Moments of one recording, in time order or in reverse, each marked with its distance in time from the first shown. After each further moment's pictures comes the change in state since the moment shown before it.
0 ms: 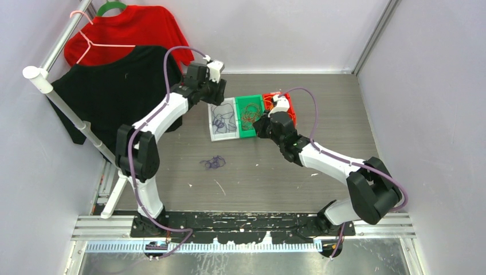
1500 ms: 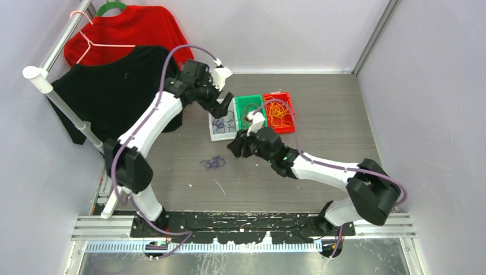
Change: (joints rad) left arm -0.048 -0.115 0.111 -0.378 0.180 0.288; right arm 0.184 -0.035 -0.055 0.056 -0.109 -0.084
